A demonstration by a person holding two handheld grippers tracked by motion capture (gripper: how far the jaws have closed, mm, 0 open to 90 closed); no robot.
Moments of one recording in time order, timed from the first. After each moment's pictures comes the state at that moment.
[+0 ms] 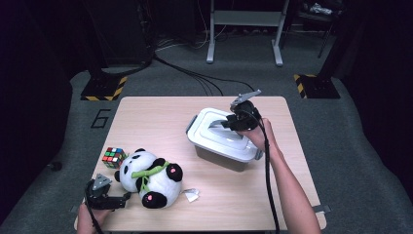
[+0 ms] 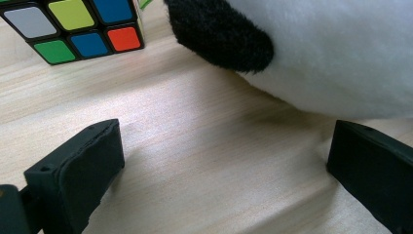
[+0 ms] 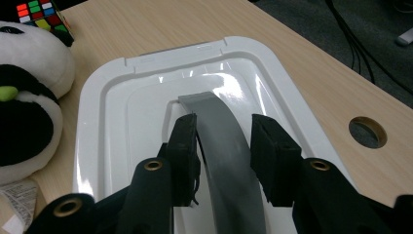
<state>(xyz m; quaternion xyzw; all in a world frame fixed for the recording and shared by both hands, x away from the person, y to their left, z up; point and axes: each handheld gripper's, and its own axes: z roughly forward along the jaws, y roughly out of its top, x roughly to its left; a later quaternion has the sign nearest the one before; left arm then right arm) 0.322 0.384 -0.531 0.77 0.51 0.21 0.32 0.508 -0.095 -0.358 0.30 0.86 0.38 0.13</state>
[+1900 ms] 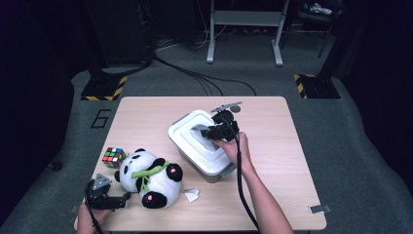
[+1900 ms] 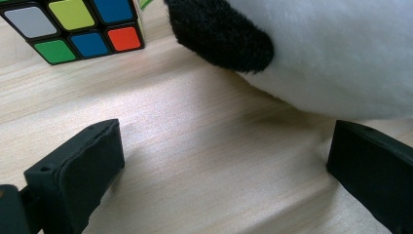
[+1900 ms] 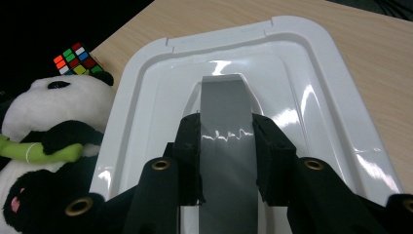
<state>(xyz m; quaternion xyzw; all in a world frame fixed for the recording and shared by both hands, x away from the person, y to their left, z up) 0.322 0.383 -0.531 0.77 0.51 0.21 0.33 0.480 -0.031 -0.375 0.40 0.82 0.41 0.07</state>
